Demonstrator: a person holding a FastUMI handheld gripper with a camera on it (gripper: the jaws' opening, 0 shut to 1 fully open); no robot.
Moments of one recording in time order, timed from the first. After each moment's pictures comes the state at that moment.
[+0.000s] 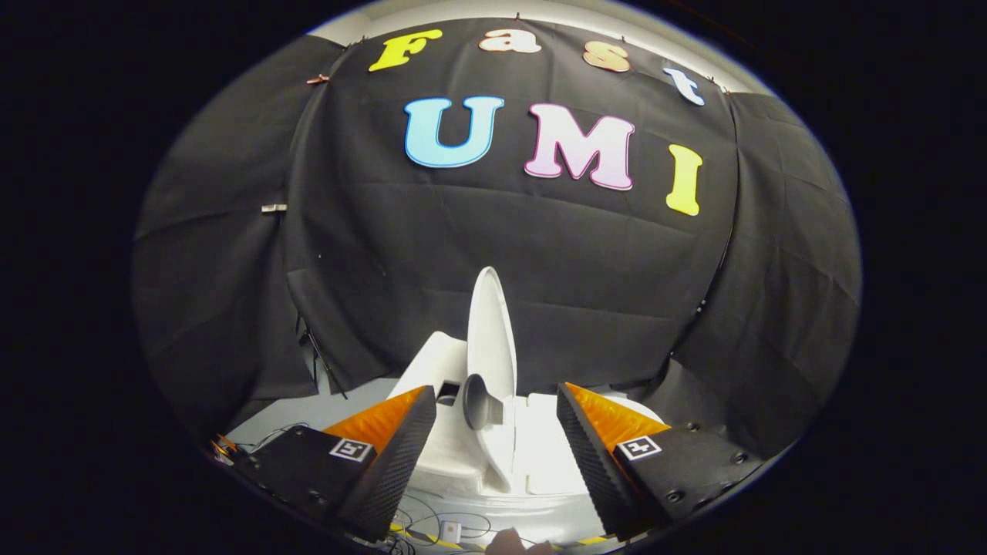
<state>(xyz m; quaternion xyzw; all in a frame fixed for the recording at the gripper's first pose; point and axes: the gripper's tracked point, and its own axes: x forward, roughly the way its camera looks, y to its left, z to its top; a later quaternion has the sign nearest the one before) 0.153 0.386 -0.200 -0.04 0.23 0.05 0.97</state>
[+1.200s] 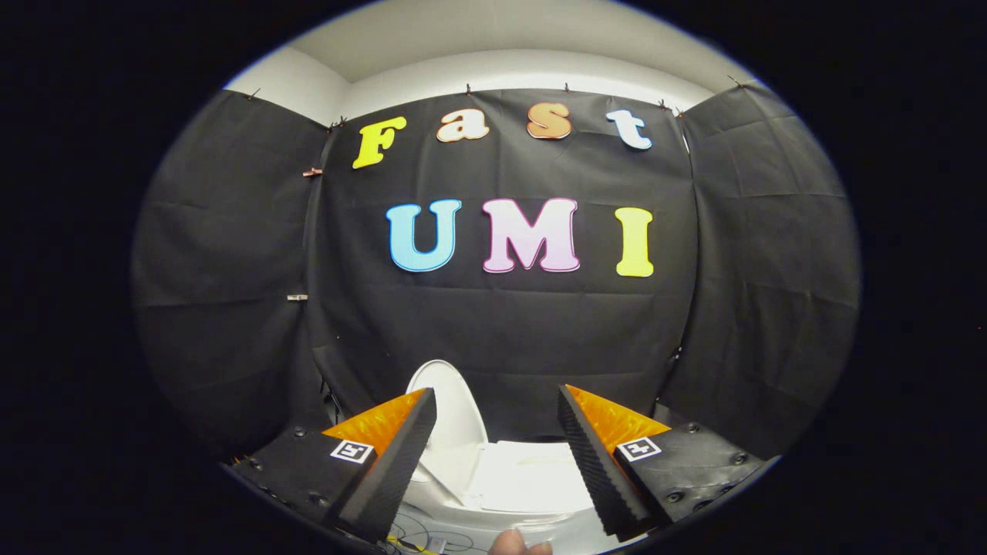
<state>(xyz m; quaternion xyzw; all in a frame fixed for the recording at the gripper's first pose) 0.069 0.210 -0.022 0.01 0.10 0.08 0.99</state>
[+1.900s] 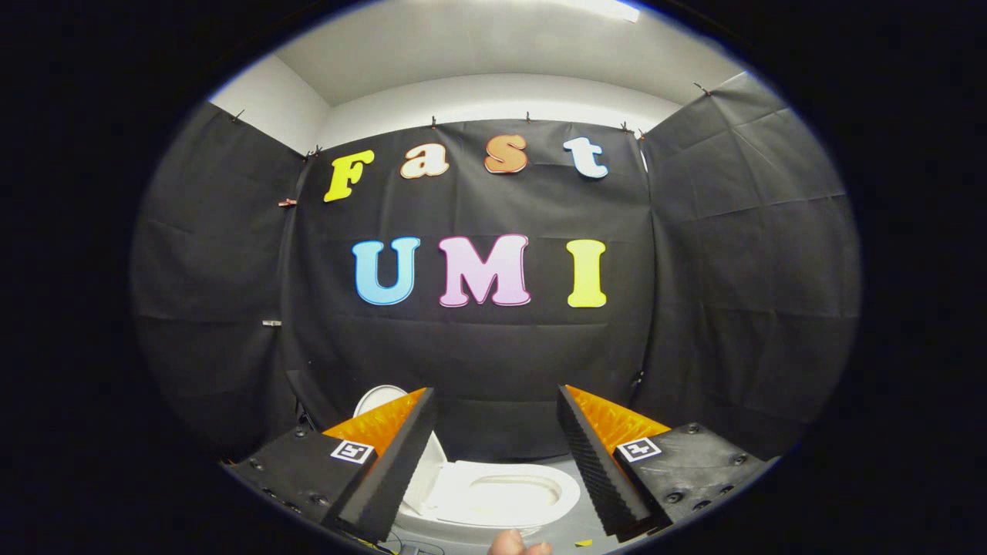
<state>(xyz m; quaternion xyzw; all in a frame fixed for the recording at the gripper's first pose) 0.059 0.095 0.022 0.02 0.04 0.03 1.00</state>
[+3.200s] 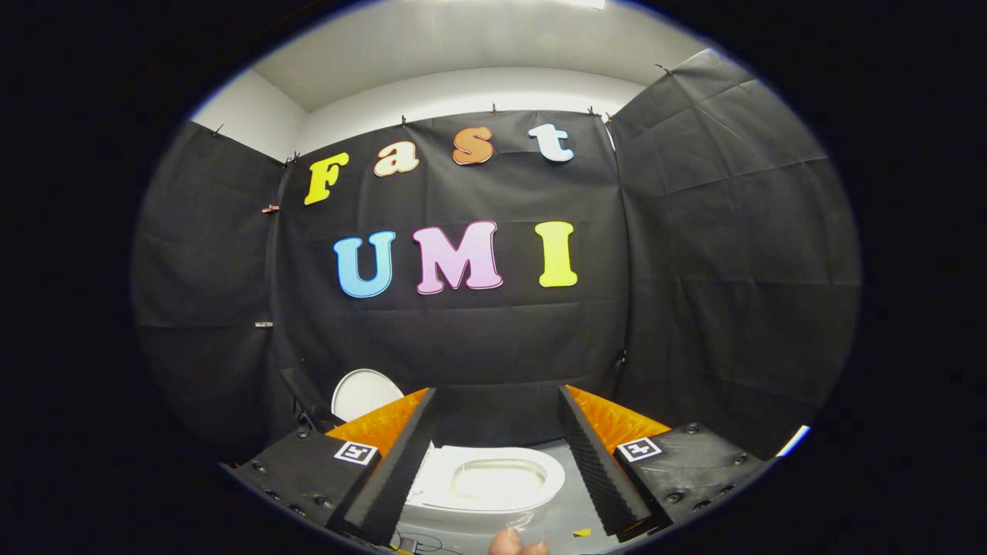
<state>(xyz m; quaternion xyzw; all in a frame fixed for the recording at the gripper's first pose) 0.021 0.028 -0.014 0.05 0.07 0.02 1.00</state>
